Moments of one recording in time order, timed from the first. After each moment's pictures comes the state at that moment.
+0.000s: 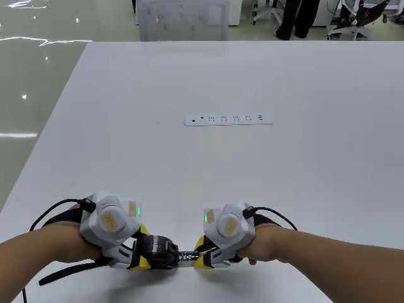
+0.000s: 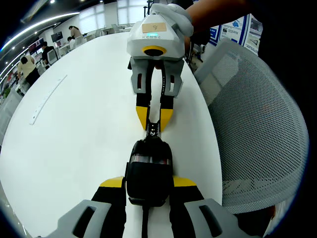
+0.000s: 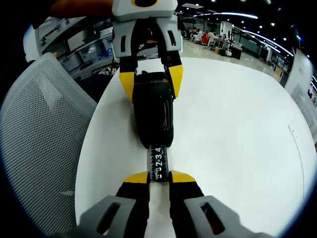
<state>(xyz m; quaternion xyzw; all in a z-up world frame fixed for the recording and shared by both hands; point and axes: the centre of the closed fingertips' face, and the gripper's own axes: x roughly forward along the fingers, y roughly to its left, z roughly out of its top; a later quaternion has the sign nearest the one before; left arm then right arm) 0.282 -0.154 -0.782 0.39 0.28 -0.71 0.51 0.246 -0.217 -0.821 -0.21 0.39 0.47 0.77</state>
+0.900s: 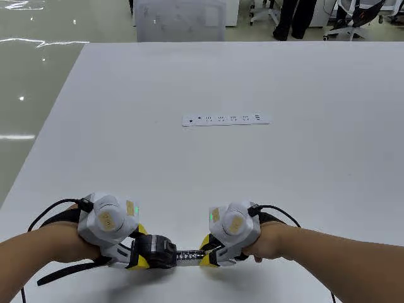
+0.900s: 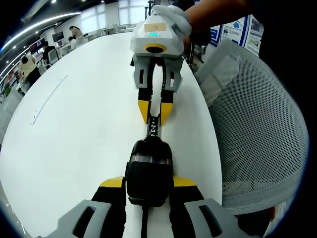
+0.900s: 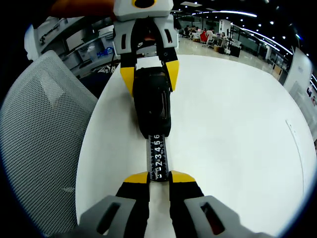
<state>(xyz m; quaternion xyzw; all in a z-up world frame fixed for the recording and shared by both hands) 0.282 -0.156 -0.782 0.39 0.28 -0.71 0.51 0.241 -0.234 -0.821 -0.21 0.39 0.46 0.77</state>
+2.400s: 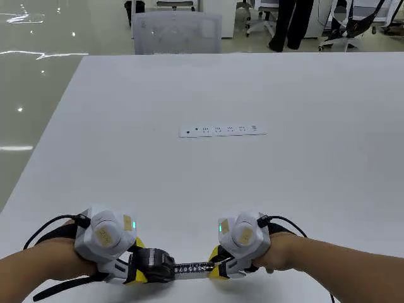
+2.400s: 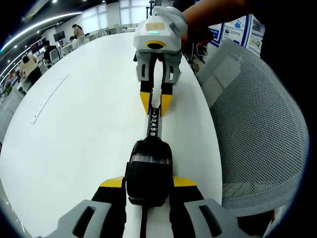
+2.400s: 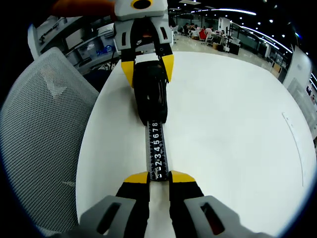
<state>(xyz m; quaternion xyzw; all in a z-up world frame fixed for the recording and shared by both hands) 0.281 -0.155 -0.783 0.39 0.28 -0.71 0.52 0.231 -0.257 -0.822 -0.21 0.40 0.46 0.76</state>
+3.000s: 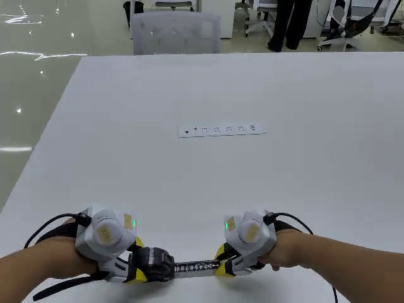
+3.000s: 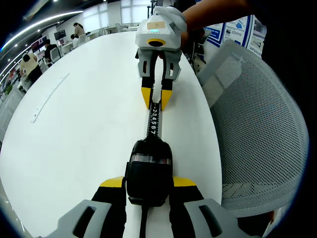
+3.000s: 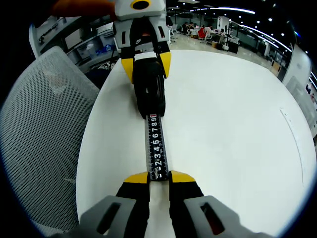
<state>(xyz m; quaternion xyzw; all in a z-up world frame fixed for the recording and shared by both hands) 0.281 -0.155 -0.784 0.39 0.29 -0.71 0.52 0.224 -0.268 -0.823 -0.21 0.41 0.46 0.76</state>
